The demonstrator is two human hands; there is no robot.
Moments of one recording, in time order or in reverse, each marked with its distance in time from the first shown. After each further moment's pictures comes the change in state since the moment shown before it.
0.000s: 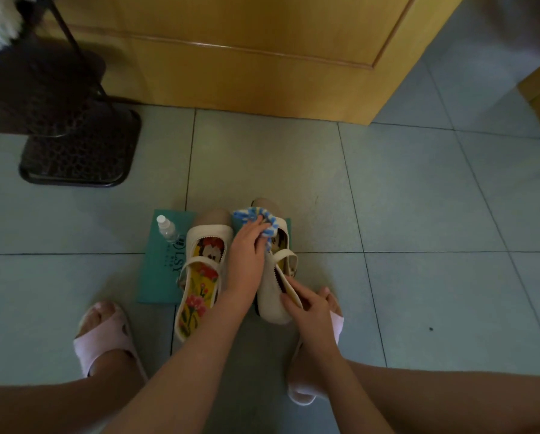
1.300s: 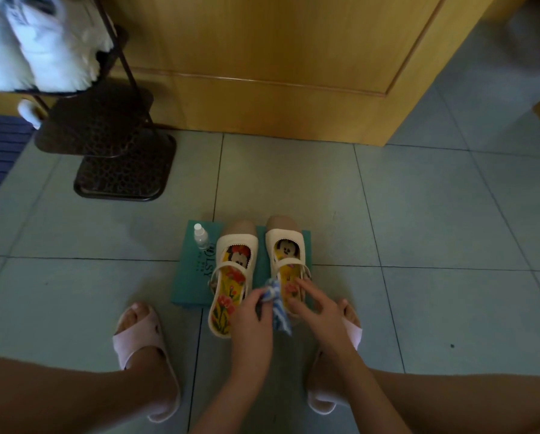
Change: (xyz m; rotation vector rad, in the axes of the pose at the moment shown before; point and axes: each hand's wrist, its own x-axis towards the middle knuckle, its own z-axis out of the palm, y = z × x) left_hand -0.113 0.037 -0.056 -0.236 0.056 -0.326; right_hand -0.025 -0.042 -0.002 0.125 -0.208 -0.096
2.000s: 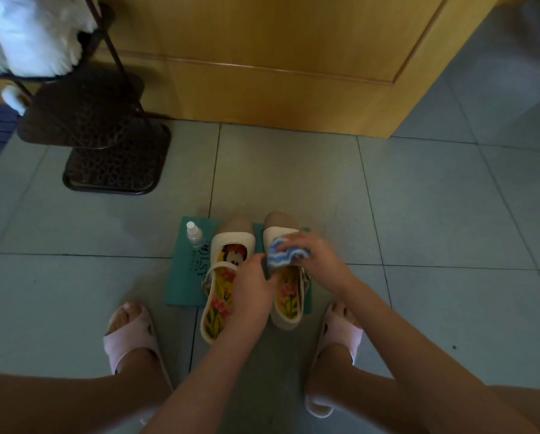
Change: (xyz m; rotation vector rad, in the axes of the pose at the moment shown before) left_hand 0.075 0.006 0.020 0.437 -0.068 0.054; right_hand 0.105 -0.035 -0.030 -0.480 -0.133 -0.428
